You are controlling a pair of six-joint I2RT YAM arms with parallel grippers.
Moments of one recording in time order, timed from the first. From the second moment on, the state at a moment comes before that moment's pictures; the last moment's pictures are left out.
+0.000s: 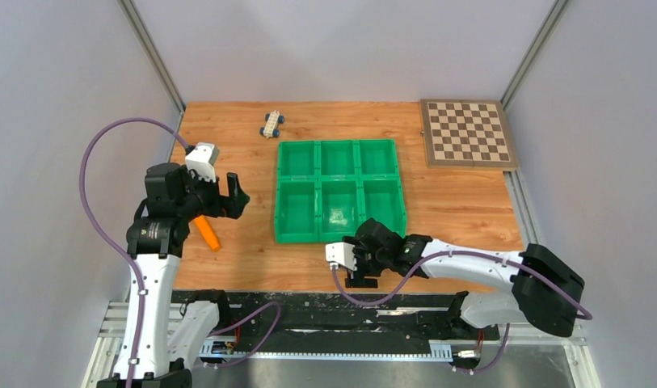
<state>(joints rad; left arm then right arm) 0.03 0.79 1.02 -0.80 0.37 0.03 1.02 1.26 0.64 -0.30 -0.24 -0.60</state>
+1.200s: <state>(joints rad) -0.60 1.41 1.34 -0.35 0.89 0.41 0.15 0.99 1.11 -0.72 -0.78 -0.30</state>
